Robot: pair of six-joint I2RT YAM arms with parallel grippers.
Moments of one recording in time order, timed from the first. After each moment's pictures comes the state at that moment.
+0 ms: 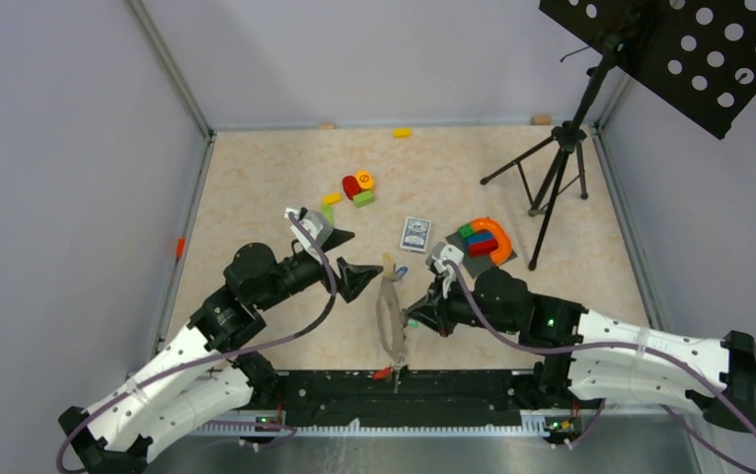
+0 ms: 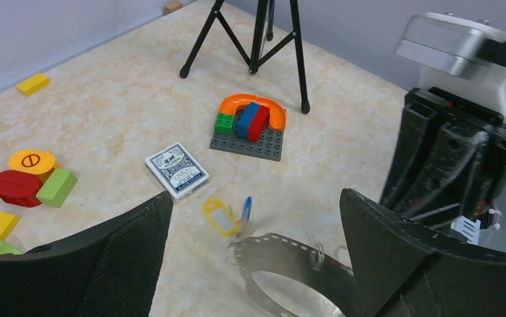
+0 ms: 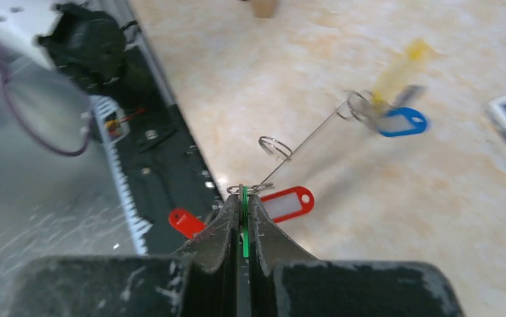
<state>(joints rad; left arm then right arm) -0.76 0.66 0.71 -0.08 0.22 -0.13 1.18 0.83 0.63 -0.10 -0.11 0.29</state>
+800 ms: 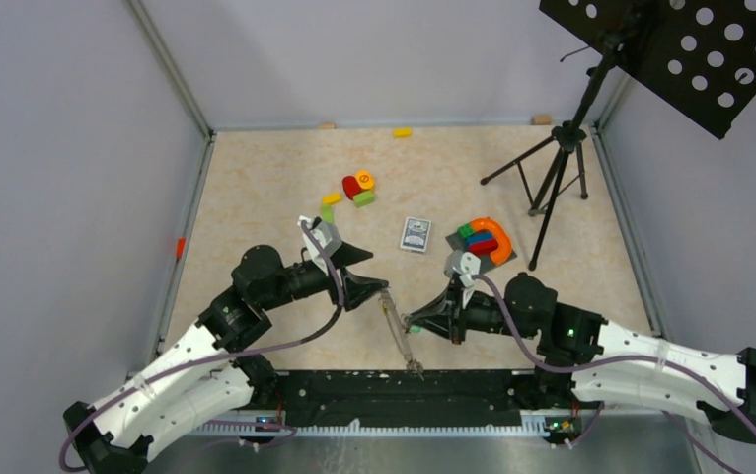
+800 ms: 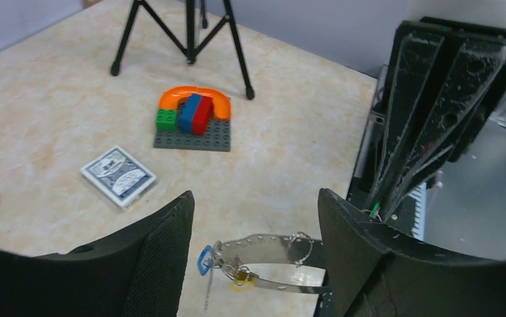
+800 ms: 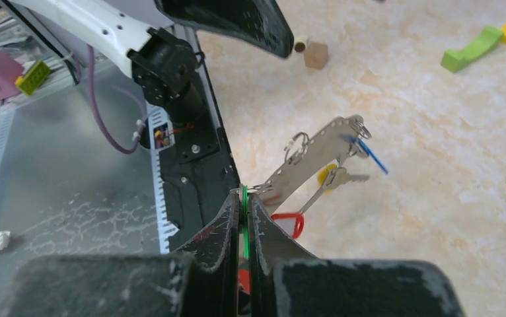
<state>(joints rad) -0.76 0.68 0.66 -0.02 0.38 -0.15 1.18 0.70 0.57 -0.03 -0.14 0.25</state>
